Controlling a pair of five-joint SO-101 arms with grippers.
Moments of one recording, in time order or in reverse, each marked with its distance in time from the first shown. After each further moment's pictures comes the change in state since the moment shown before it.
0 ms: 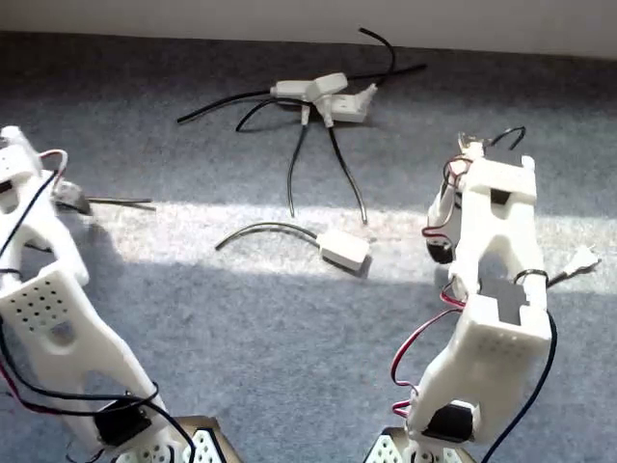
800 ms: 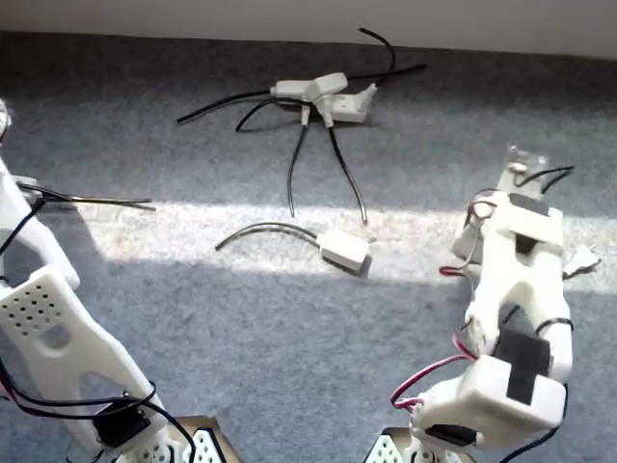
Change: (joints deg) left arm -3.7 0.1 -12.7 -37.4 -13.5; right arm 9.1 -22.2 27.9 -25.8 -4.9
